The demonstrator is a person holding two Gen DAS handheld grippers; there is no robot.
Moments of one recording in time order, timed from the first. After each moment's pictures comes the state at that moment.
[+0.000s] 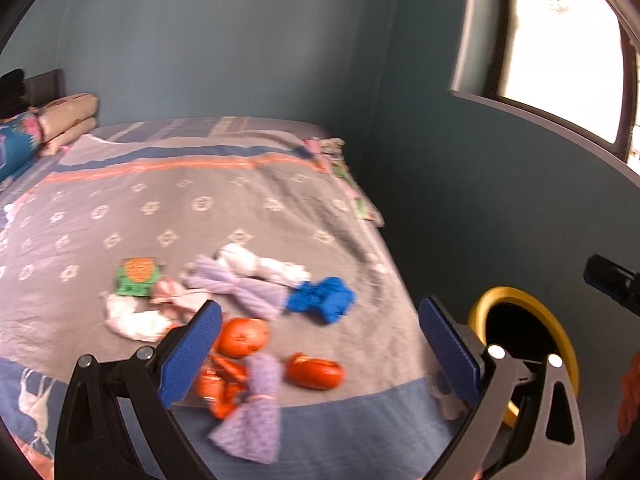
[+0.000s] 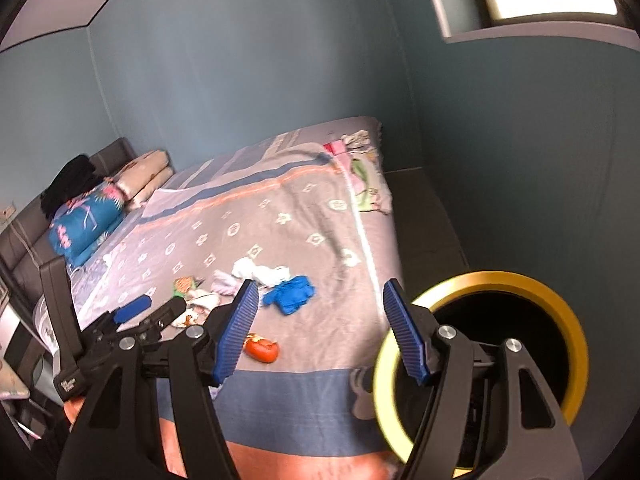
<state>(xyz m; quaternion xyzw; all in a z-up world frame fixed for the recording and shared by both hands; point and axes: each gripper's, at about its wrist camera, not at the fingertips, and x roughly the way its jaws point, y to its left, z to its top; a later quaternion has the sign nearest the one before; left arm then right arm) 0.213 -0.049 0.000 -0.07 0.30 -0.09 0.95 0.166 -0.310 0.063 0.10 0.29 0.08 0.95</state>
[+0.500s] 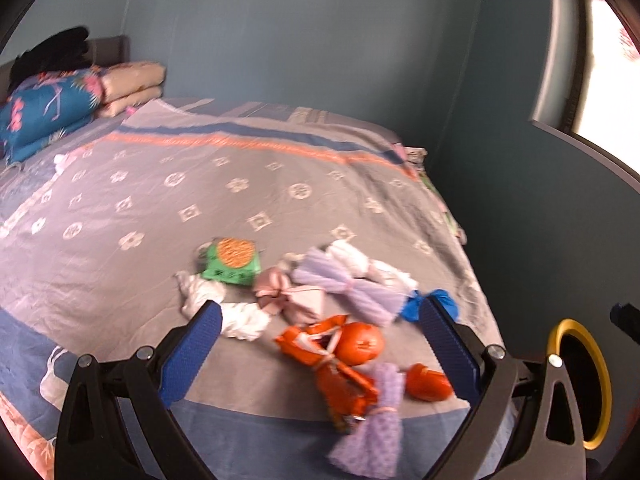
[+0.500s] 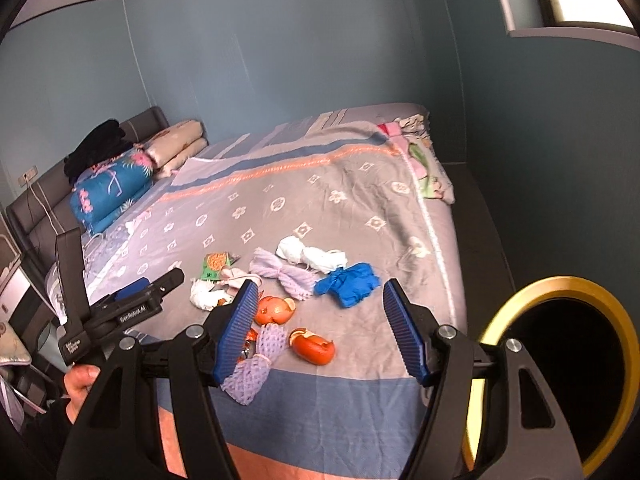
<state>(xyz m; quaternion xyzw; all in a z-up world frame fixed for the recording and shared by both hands) 0.237 0.064 -0.037 -0.12 0.31 0.02 0.94 0.202 -0.218 0.031 0.07 0.31 0.14 0.94</state>
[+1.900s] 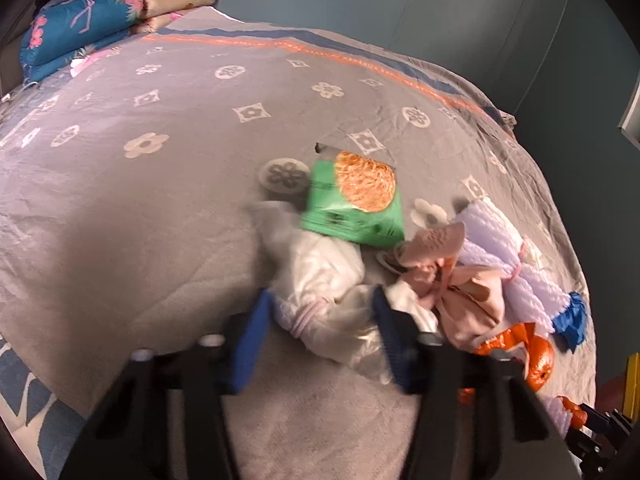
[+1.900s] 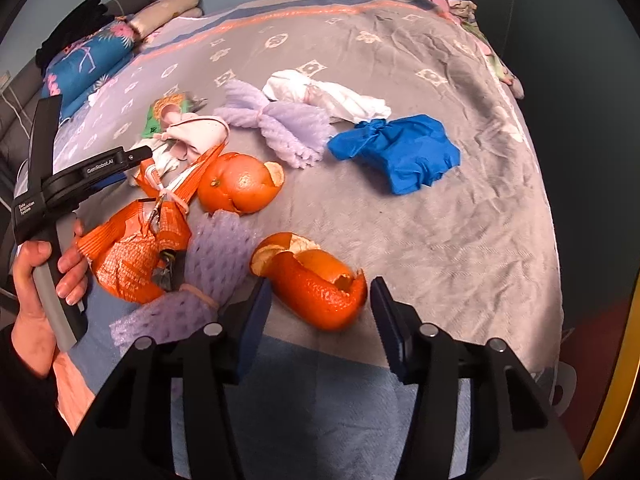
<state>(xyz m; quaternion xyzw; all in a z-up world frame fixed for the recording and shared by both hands) 0.326 0.151 -0.166 -0.18 0.41 0.07 0.89 0.300 -0.130 -0.142 -0.04 0.49 0.15 0.86</state>
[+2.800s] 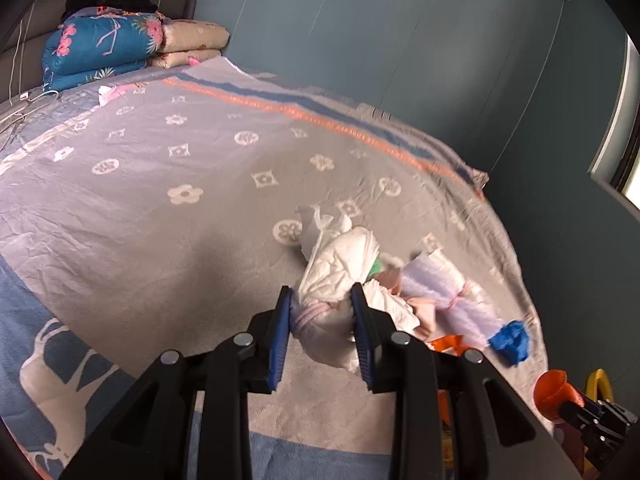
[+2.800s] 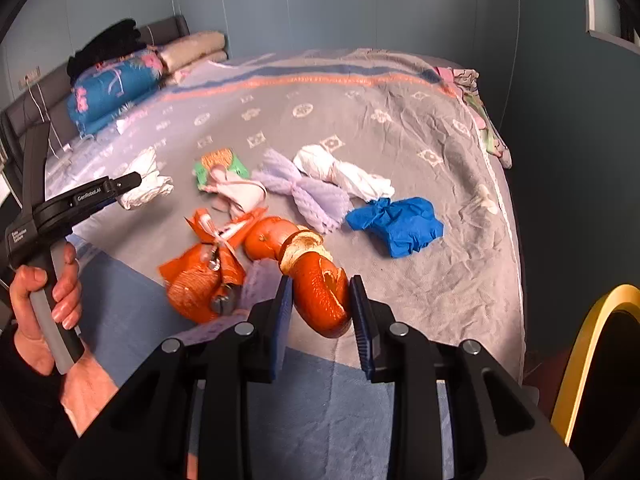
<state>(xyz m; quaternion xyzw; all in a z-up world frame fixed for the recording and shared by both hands) 0.251 0.160 -0.098 -0.21 0.30 0.08 0.93 0.259 -0.134 -0.080 -0.05 0.39 0.17 0.90</state>
